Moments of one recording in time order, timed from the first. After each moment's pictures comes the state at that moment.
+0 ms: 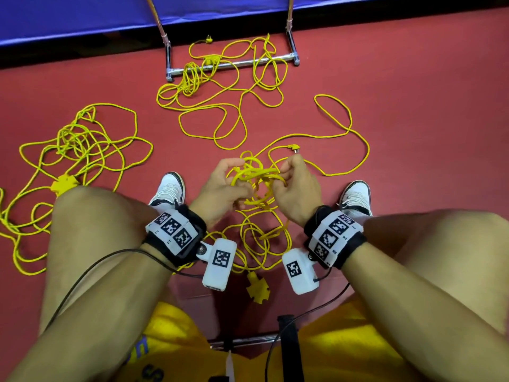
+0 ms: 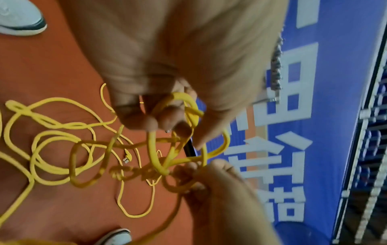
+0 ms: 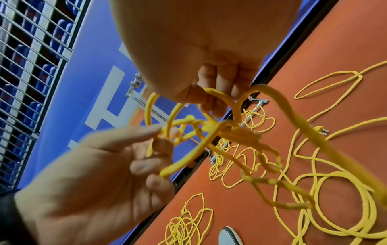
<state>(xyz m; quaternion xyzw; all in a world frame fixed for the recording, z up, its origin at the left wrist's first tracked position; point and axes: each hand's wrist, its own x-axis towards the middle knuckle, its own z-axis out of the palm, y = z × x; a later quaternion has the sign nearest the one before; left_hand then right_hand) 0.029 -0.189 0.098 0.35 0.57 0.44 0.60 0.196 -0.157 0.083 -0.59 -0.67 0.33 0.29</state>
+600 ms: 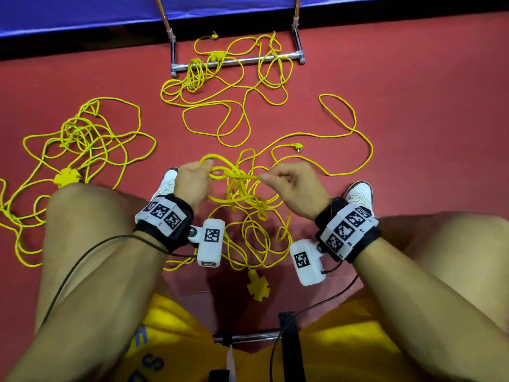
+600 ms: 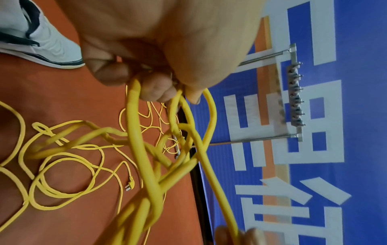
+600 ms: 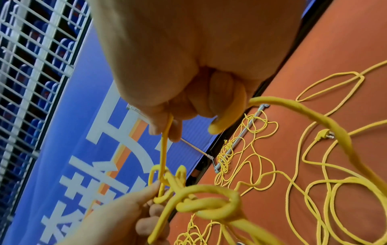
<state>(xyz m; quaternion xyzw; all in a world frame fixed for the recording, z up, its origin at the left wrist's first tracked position) -0.017 -0.174 0.081 0.25 0.75 0.43 0.43 0.199 -0.149 0.101 -0.45 -0.71 0.46 0.28</state>
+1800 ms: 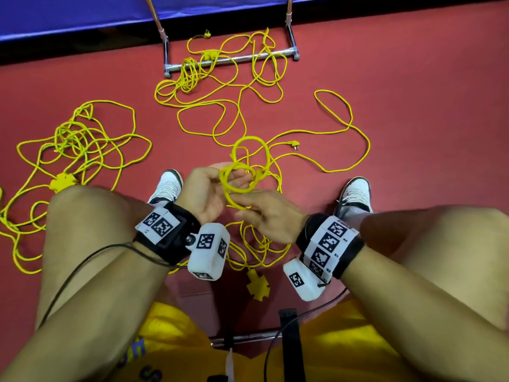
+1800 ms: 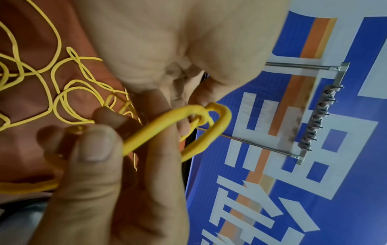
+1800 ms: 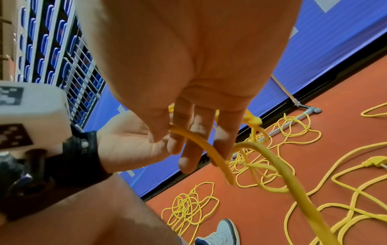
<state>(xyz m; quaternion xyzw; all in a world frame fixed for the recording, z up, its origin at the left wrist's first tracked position) 0.022 -0.186 0.119 0.10 0.52 0.53 0.67 0.186 -0.179 0.096 -0.28 -0.85 0.41 0.16</state>
